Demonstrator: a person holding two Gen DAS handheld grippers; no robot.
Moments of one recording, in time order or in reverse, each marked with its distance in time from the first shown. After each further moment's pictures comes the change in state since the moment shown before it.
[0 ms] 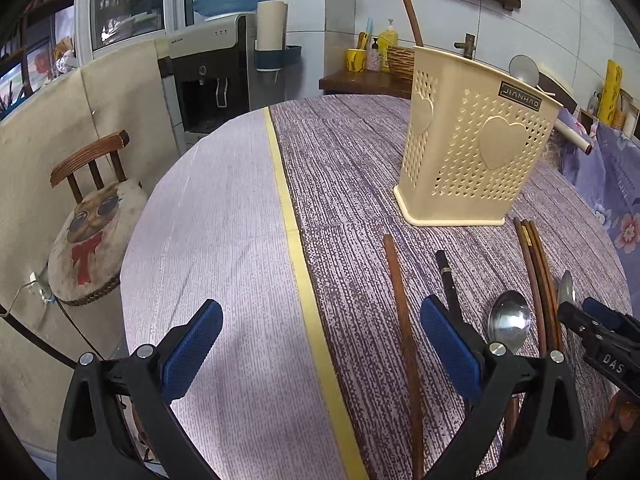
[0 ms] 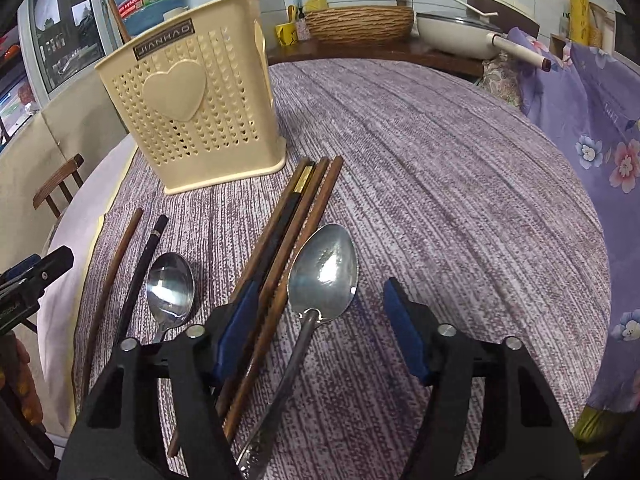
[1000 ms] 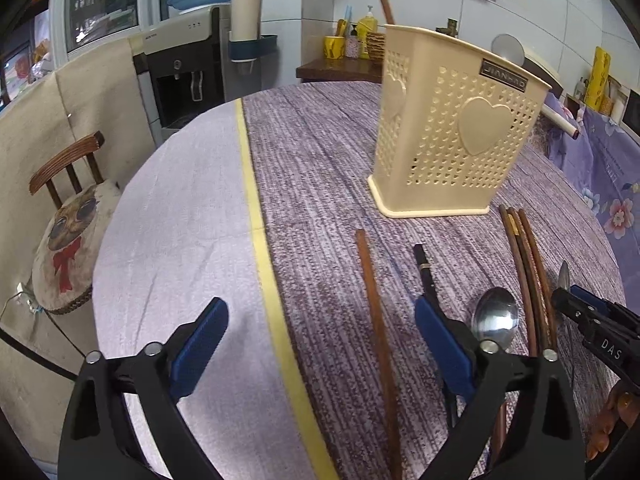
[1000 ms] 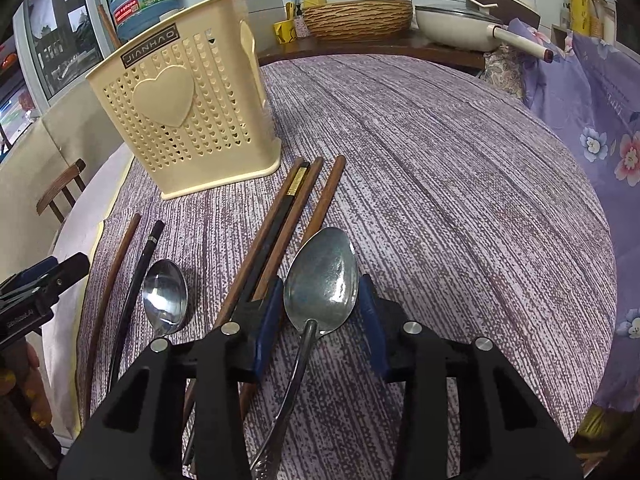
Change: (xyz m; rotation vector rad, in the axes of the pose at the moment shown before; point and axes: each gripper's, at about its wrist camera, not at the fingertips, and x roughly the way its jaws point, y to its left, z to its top) left arm 0.016 -0.019 0.007 0.055 0.050 -0.060; right arm 0.002 -0.010 0.006 0.020 0.008 0.029
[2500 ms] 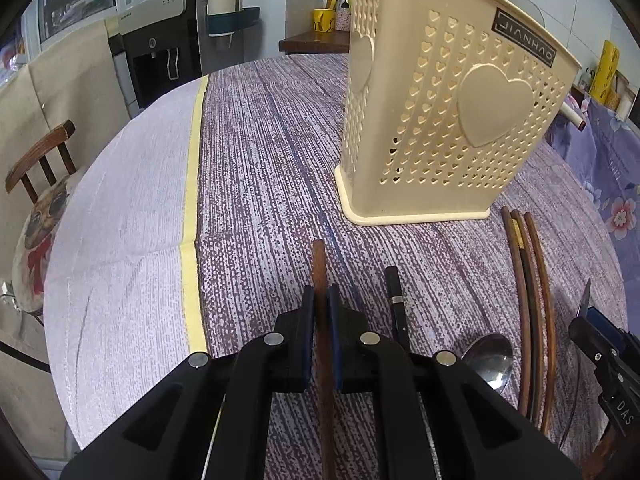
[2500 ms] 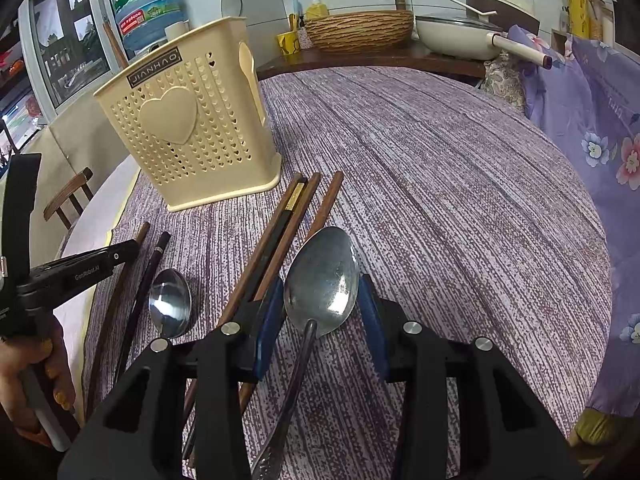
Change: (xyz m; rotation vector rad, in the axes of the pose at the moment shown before) left arm 0.047 -0.022 0.022 -0.032 0.095 -0.043; right arm -0.010 -0.008 0.004 0.000 -0.041 0.022
